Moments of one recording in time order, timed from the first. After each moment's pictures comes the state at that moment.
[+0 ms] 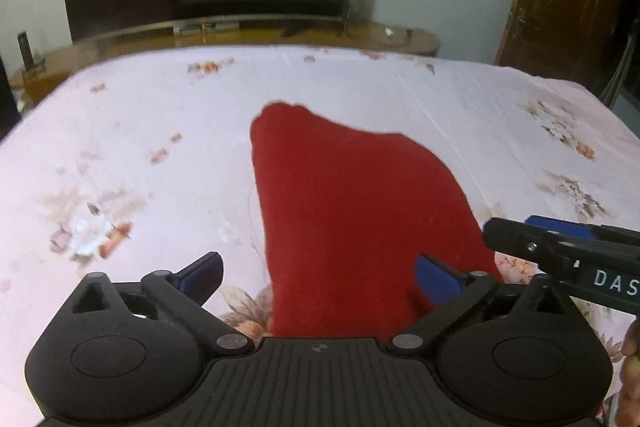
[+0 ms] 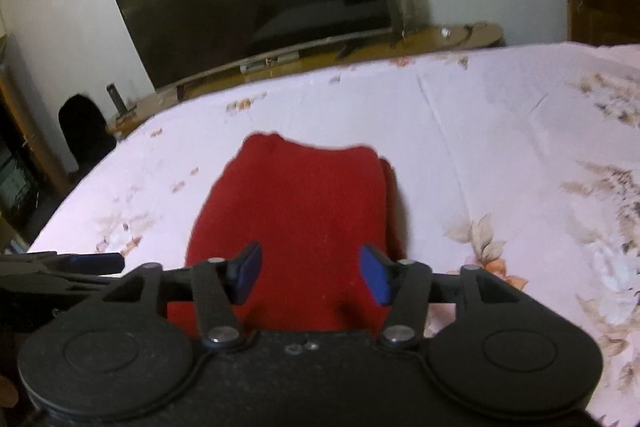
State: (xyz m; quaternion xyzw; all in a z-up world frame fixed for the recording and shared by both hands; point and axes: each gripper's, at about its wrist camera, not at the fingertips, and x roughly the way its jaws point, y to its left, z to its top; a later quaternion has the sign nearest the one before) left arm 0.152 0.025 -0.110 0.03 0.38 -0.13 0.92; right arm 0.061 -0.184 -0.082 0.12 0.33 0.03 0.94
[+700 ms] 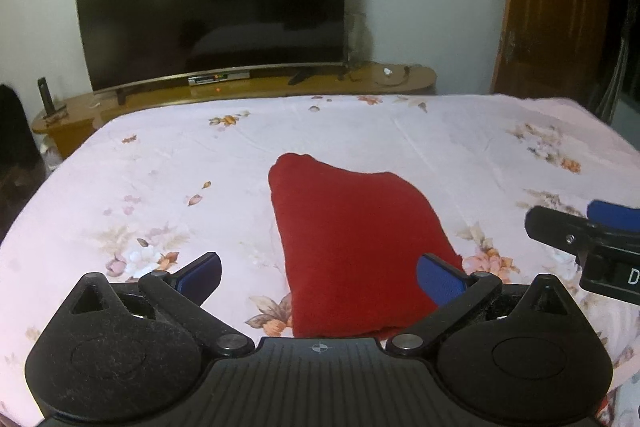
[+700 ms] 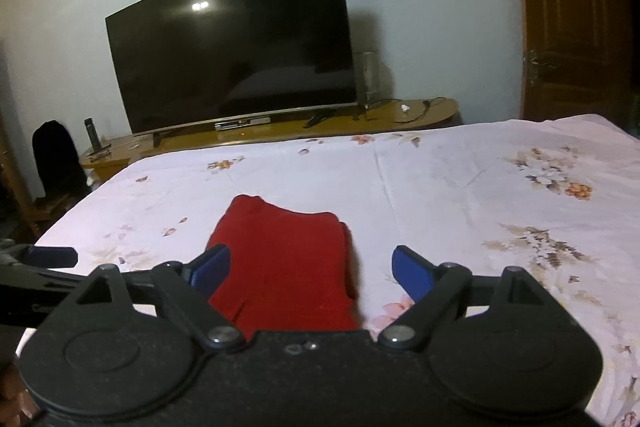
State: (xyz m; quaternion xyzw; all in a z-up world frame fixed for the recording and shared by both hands) left arm 0.086 0.041 -0.045 0.04 0.32 -0.12 0.94; right arm -0.011 -0.163 -0.020 0.06 0.25 -0.04 0.97
